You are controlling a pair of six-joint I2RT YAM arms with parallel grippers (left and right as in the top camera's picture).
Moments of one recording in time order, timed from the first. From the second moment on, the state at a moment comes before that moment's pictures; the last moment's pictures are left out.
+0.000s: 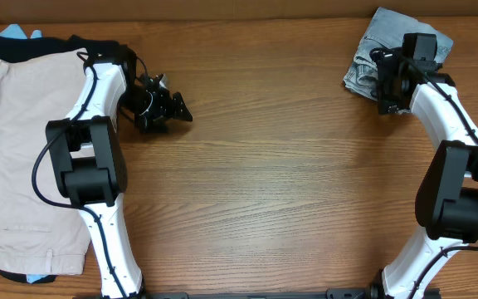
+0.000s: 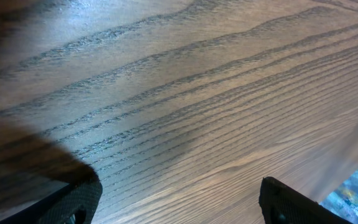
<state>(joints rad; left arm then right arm) 0.06 2.37 1.88 -1.18 0.57 -0.03 -0.13 2.01 1.48 -0.43 -0.04 1.26</state>
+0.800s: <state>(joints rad) 0.05 2.36 1.88 -1.18 0.53 -0.03 -0.14 2.11 1.48 -0.37 0.02 1.37</state>
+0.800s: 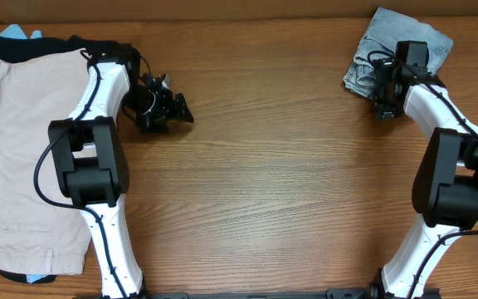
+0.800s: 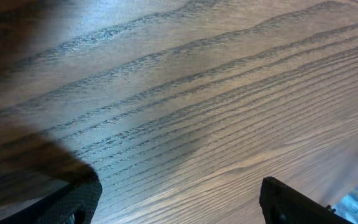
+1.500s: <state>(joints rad) 0.05 2.36 1.88 -1.18 0.53 -0.03 -0.20 2.20 1.48 -0.20 -0.02 1.22</state>
